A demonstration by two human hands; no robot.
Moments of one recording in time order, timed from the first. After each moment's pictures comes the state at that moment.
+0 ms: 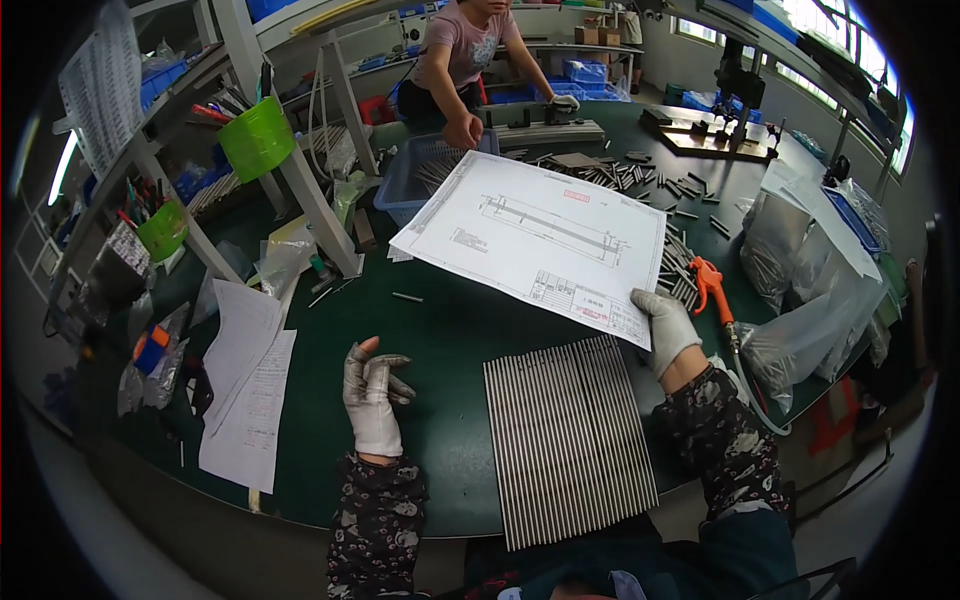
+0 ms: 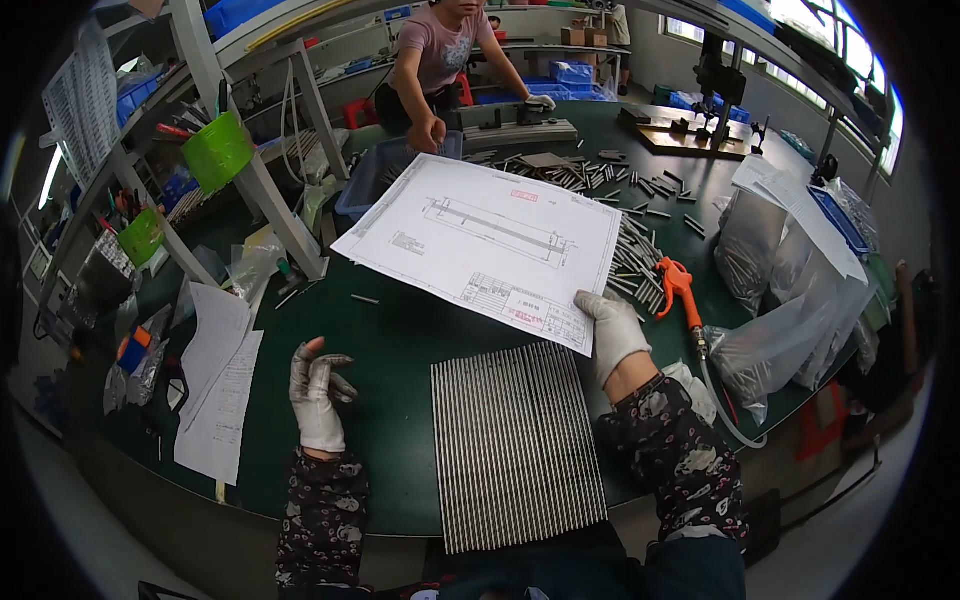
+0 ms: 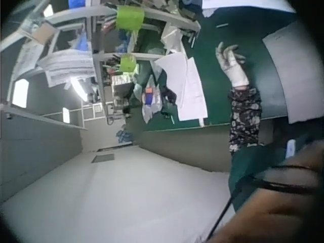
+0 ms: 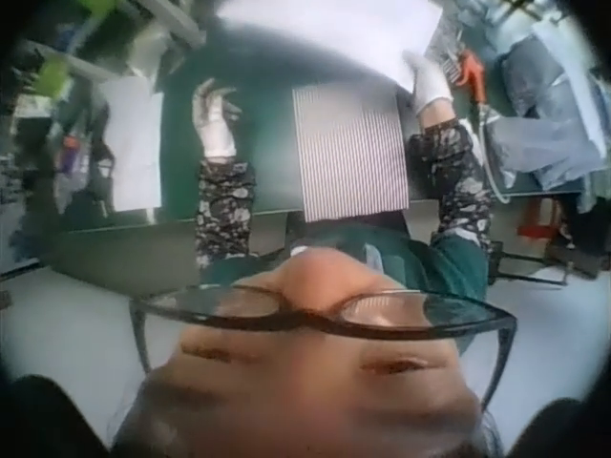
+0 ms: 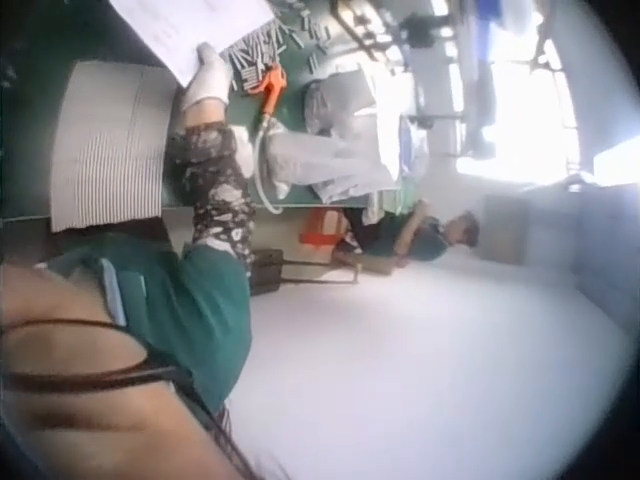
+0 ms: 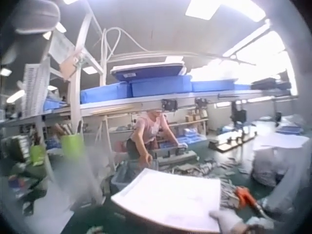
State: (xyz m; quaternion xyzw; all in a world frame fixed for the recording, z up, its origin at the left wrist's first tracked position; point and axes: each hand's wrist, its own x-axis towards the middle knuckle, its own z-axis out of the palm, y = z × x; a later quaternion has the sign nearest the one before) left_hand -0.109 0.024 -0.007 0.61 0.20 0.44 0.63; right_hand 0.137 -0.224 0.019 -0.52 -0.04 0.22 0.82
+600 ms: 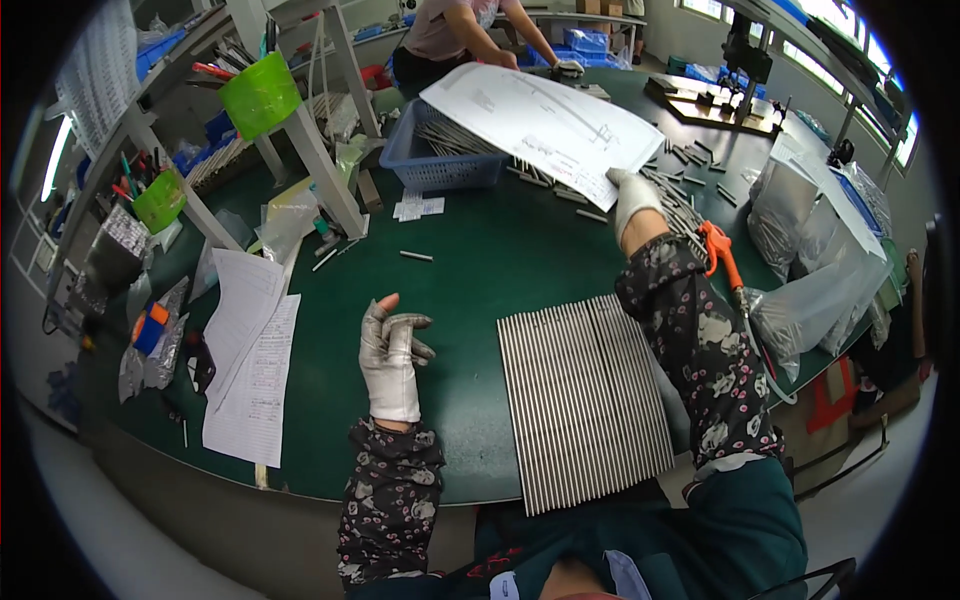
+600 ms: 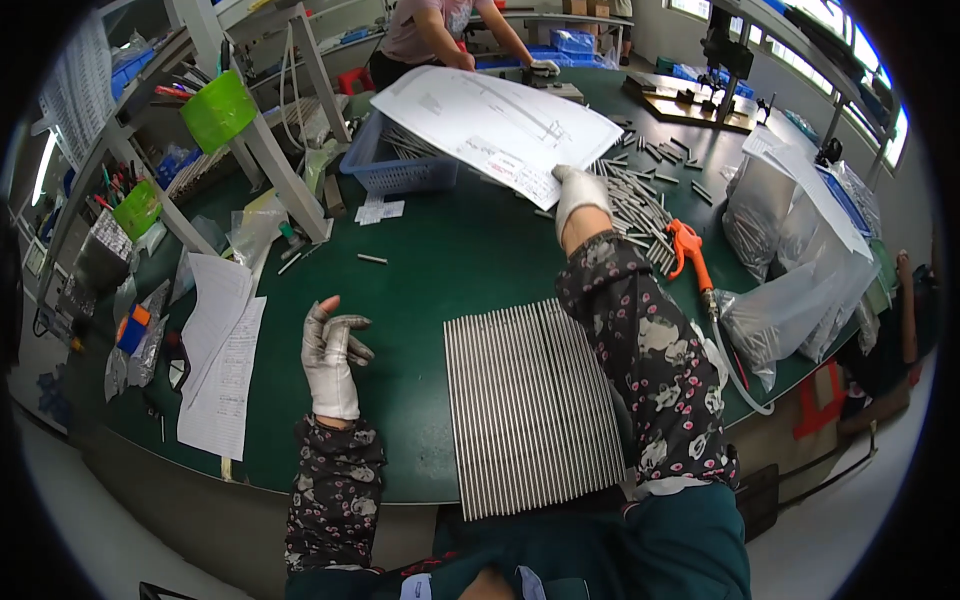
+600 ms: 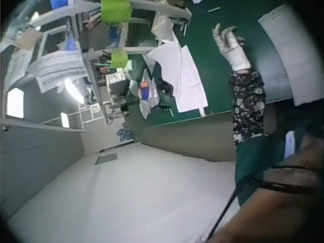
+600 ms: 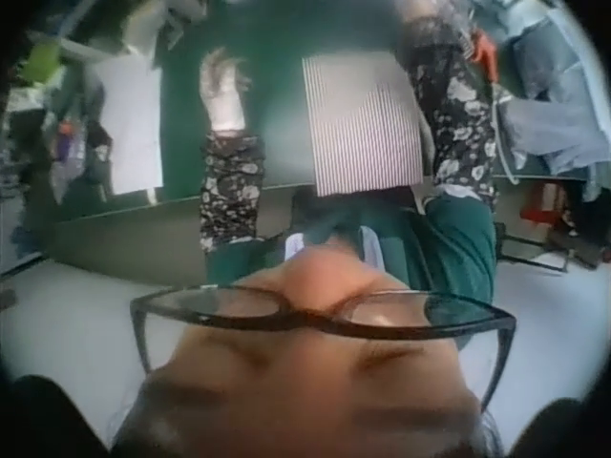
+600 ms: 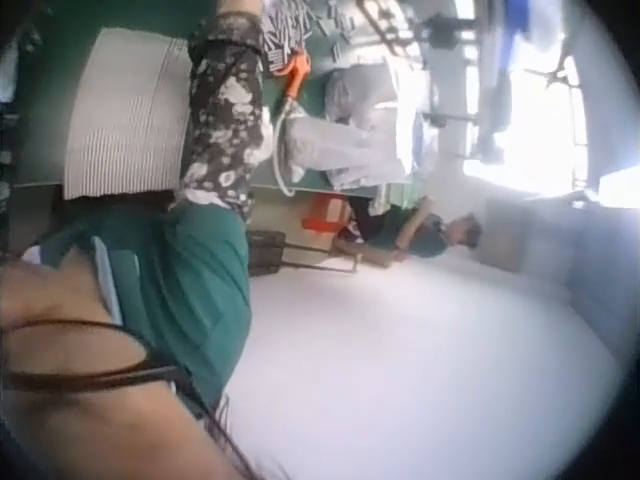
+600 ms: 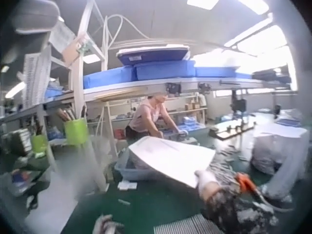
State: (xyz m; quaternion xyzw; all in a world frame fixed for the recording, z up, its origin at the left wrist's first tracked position) left_hand -0.114 0.017 -0.010 0.61 0.21 0.39 0.65; right_hand 0.209 -0.116 0.040 -0.51 0.02 0.12 0.85
